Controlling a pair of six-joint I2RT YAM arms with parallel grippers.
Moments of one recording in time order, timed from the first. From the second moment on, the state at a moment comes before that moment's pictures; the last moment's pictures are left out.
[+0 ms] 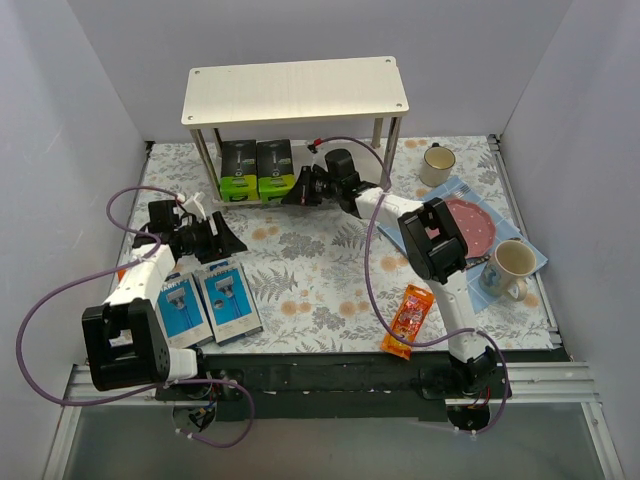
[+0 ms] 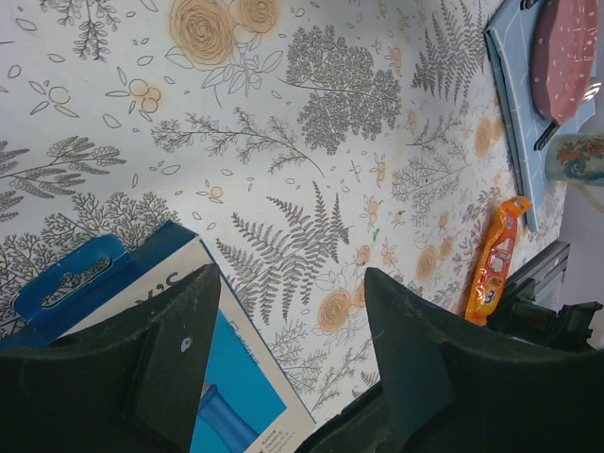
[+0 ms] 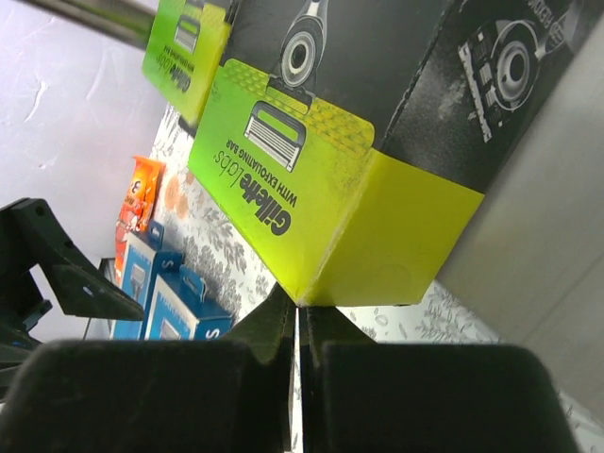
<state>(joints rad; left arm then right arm) 0.12 1.32 0.82 -0.42 0.70 -0.23 0.61 2.30 1.71 0.20 -0.59 0.68</state>
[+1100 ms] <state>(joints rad) 0.15 1.25 0.68 -0.25 0.88 -0.40 0.55 1.74 1.19 -0.06 -0.61 0.22</state>
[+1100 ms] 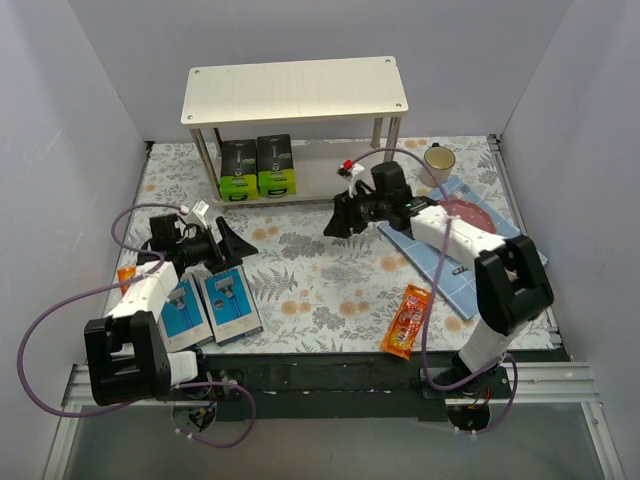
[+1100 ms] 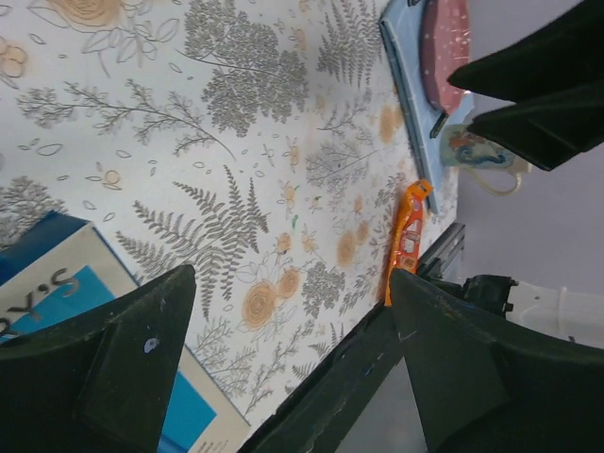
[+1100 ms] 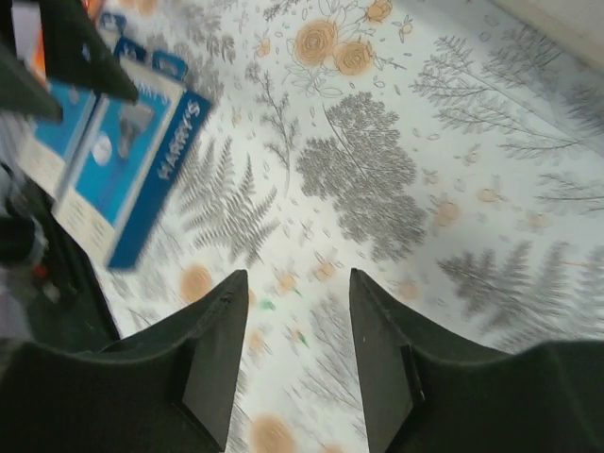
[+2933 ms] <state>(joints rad) 0.12 1.21 0.61 -0.07 0.97 -0.51 0.59 1.62 1.04 -0.97 -0.54 -1.64</state>
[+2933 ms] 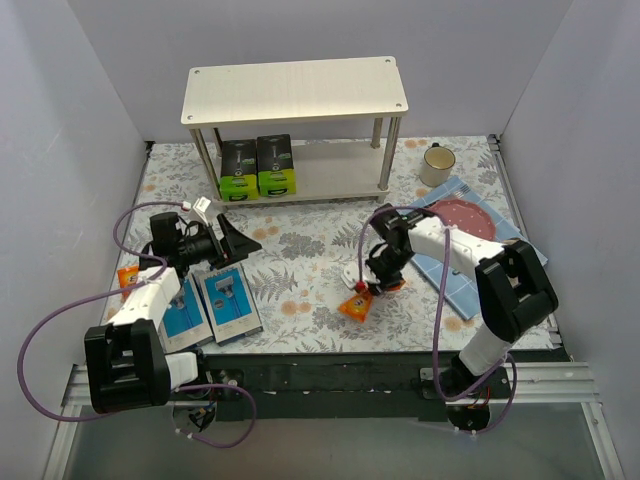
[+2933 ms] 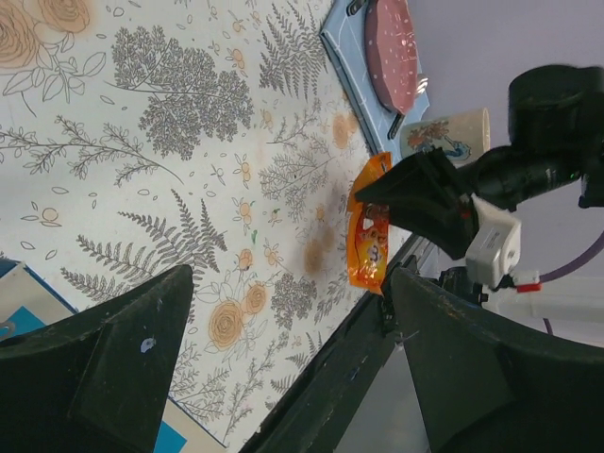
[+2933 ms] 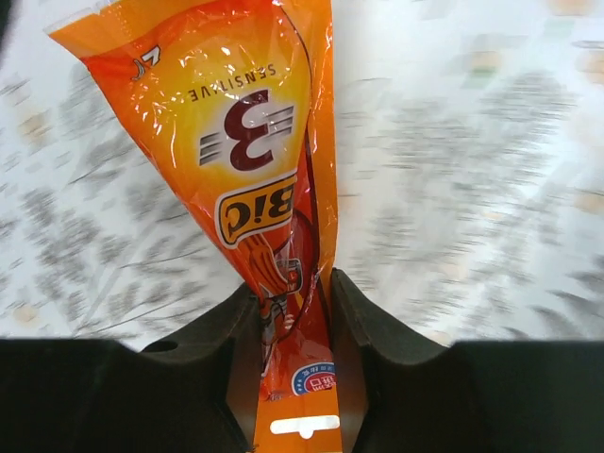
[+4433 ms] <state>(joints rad) 0.15 1.24 0.69 -0.25 0.93 -0.38 0.62 2.32 2.03 -0.32 0.05 0.23</state>
